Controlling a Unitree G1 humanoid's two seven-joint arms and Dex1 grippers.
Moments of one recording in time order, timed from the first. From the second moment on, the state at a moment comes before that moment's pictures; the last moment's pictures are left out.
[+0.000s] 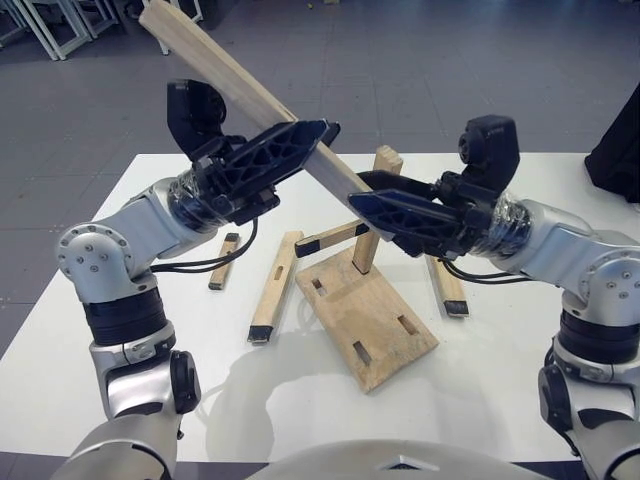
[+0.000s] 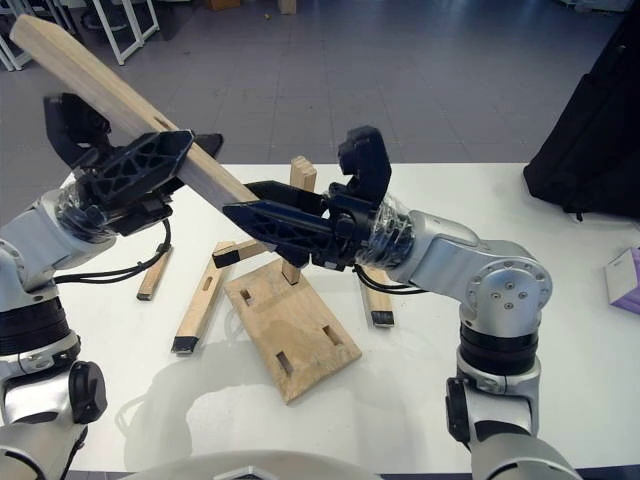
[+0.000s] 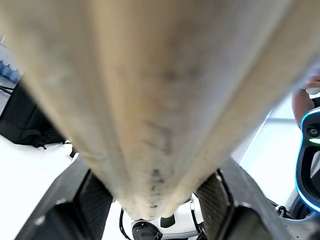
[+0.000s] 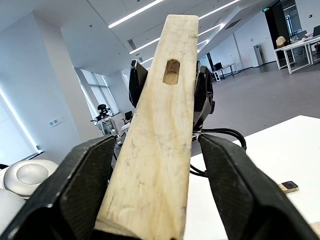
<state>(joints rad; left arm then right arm) -0.56 0.48 0.33 -0.14 -1.71 1.16 -0.53 -0.56 -0.44 -0.09 -0.42 1.56 1.03 0.37</state>
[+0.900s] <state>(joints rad) -0.09 0.61 0.08 -0.07 -0.58 0.26 -1.05 0.00 -0.69 0.27 -0.66 0.66 0.79 0.47</state>
